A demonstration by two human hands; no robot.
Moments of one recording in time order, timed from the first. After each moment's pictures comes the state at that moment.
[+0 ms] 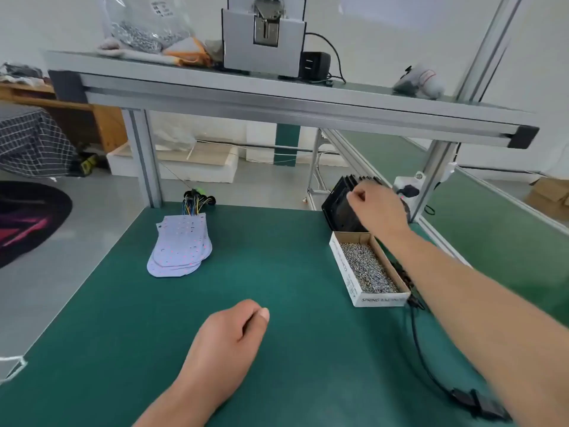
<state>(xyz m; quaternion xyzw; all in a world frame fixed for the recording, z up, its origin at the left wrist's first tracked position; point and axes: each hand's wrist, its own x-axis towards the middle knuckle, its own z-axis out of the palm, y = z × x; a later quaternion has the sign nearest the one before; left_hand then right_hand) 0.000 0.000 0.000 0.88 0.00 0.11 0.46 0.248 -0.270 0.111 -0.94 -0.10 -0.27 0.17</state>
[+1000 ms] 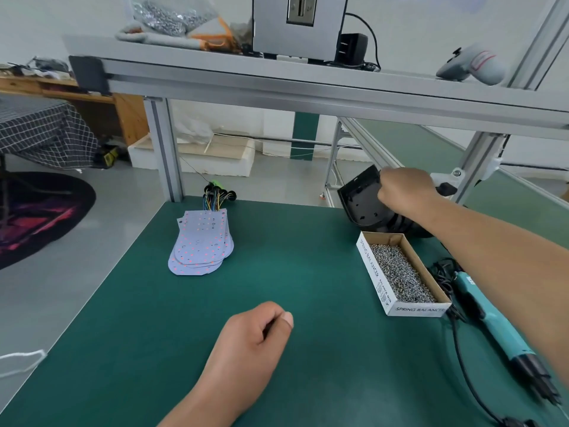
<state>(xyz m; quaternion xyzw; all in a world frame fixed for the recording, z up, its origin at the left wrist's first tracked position) 0.002 0.007 0.009 0.84 0.01 0.07 0.54 0.319 -0.271 0.130 -0.97 -0.11 -0.16 -0.14</state>
